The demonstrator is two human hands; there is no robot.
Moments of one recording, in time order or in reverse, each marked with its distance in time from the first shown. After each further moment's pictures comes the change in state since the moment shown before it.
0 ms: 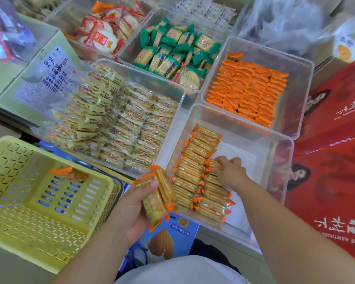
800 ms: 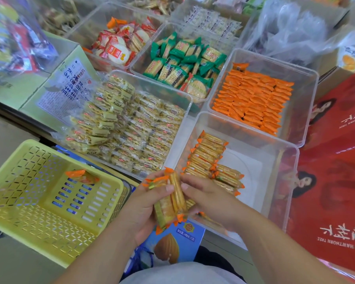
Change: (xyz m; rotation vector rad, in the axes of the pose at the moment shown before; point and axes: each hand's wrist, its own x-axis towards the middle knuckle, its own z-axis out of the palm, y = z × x) left_hand -0.019 0.011 0.023 0.150 -0.035 0.092; right_hand -0.135 -0.071 -0.012 0.804 -0.456 -0.475
